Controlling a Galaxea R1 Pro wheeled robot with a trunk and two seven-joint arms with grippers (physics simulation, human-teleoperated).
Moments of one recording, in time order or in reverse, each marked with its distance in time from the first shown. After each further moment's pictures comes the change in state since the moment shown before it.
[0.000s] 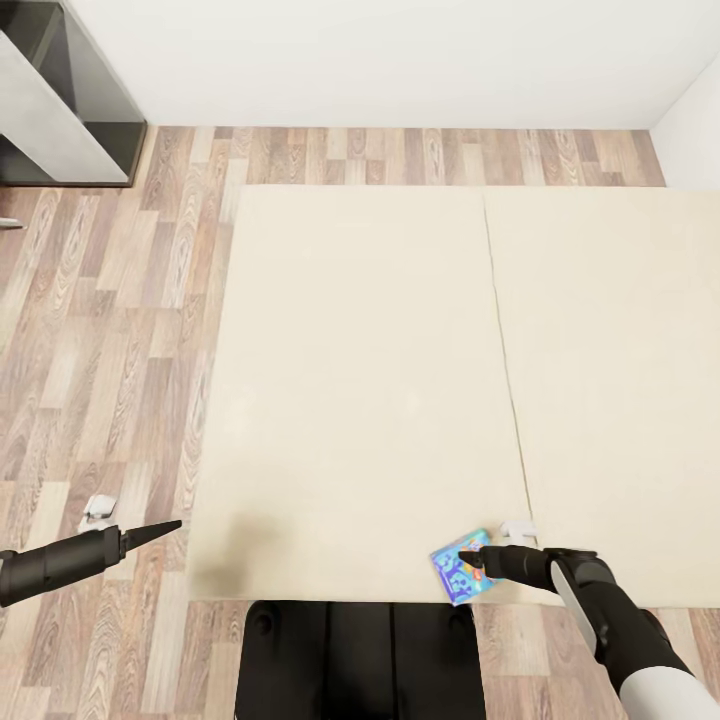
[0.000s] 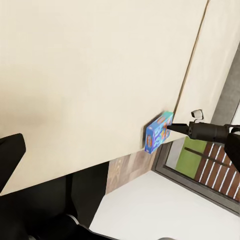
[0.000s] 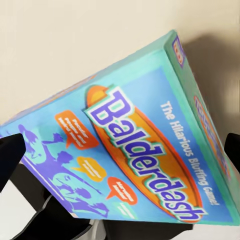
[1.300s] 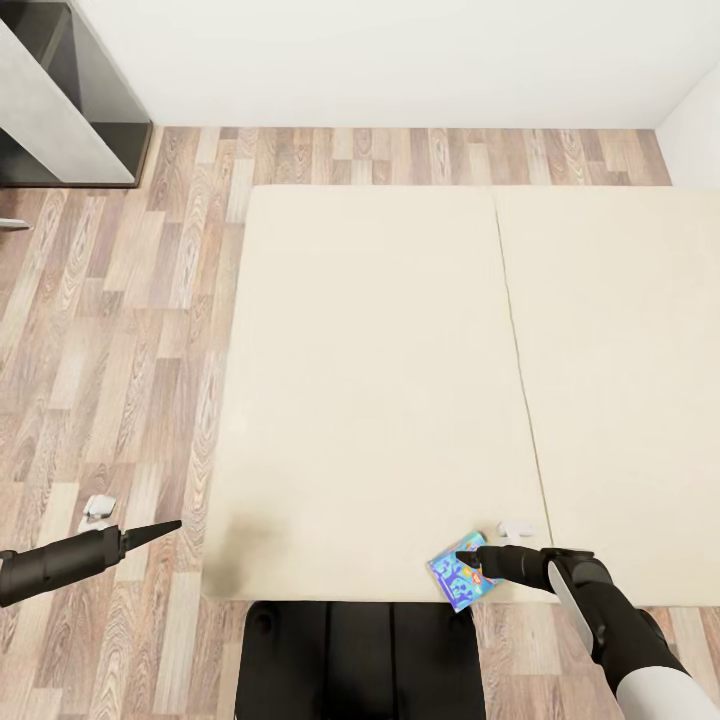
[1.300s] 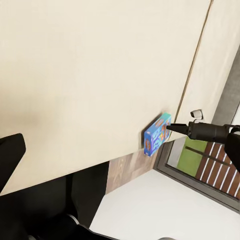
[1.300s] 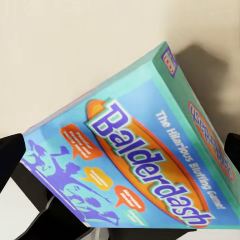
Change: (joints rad) left arm 0.000 0.000 0.000 0.000 0.000 0.000 0.000; right arm 0.000 0.009 0.000 0.000 0.000 0.000 0.000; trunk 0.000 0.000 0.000
